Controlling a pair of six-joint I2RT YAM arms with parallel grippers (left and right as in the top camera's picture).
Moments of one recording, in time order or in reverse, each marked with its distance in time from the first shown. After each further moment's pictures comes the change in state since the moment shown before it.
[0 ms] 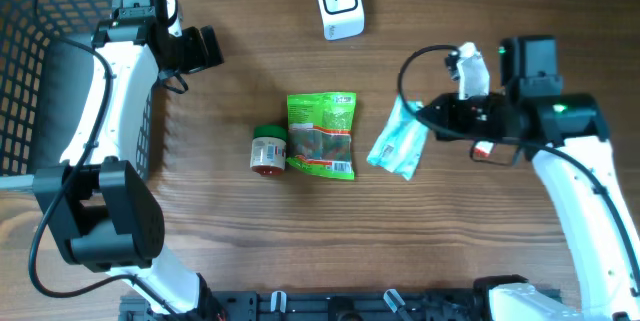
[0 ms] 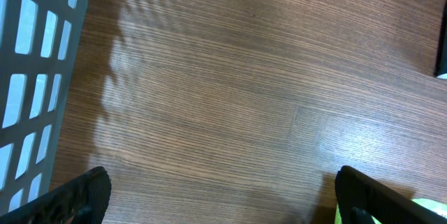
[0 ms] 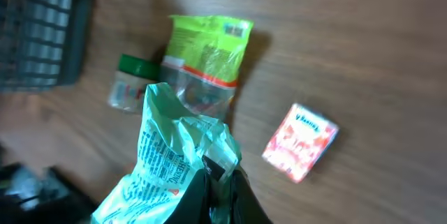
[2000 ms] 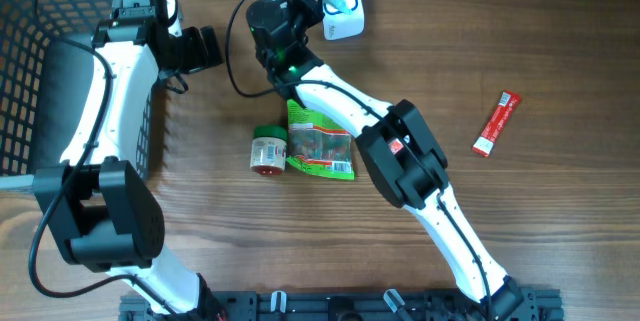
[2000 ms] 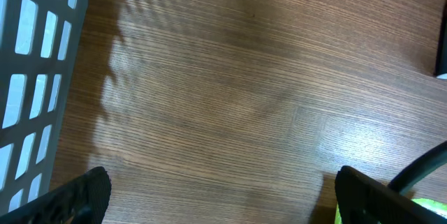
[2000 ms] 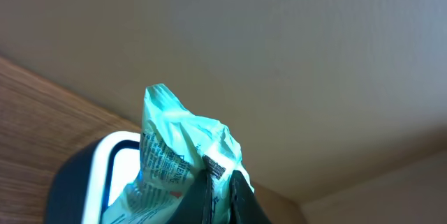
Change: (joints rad) left arm 0.000 0.000 0.000 0.000 0.000 0.000; right arm 0.596 1.257 0.871 1.360 1.648 -0.856
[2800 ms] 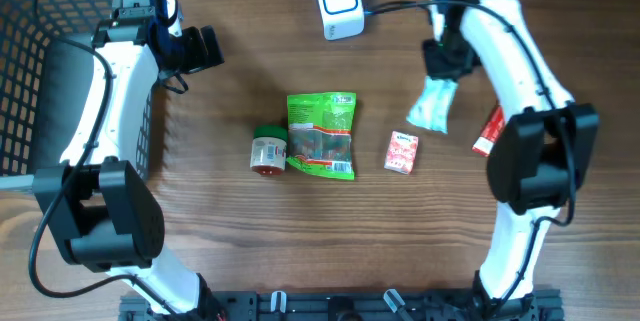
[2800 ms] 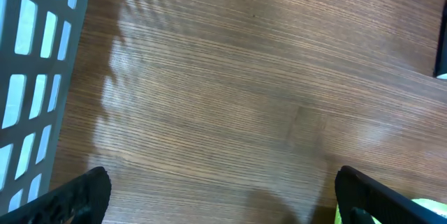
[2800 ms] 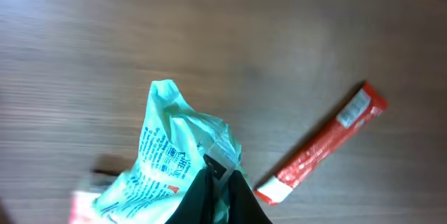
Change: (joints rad) left arm 0.000 0.000 0.000 0.000 0.000 0.000; right arm -0.551 -0.438 -0.146 -1.736 -0.975 0.858
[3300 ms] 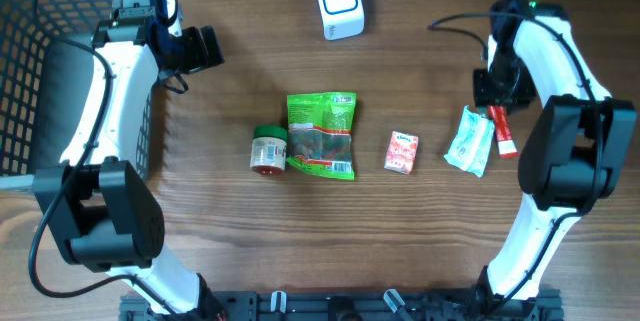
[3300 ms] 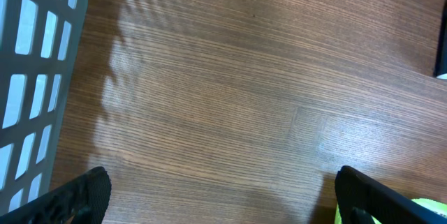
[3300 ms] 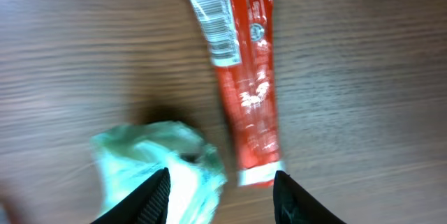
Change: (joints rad) left arm 0.000 0.000 0.000 0.000 0.000 0.000; right arm -0.222 -0.003 -0.203 0.052 0.009 -0.007
